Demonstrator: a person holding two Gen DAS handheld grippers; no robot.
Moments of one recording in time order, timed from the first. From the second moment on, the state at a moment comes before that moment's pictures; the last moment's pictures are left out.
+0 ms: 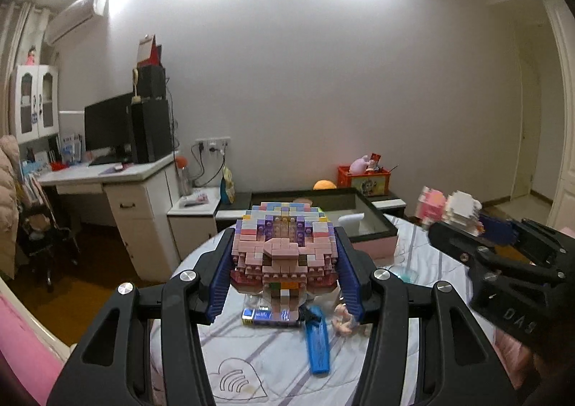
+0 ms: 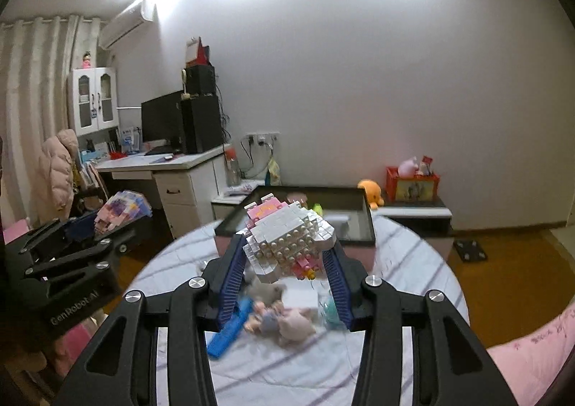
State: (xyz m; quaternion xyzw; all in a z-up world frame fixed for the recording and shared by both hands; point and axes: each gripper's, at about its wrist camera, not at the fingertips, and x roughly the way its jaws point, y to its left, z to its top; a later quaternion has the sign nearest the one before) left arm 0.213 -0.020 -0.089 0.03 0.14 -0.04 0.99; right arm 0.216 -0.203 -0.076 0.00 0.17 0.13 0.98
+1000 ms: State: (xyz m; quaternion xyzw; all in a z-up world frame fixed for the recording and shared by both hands) left arm 0.269 -0.040 -0.060 0.06 0.10 -0.02 0.99; right arm 0.285 -0.193 -0.063 -0.01 0.16 0.14 0.98
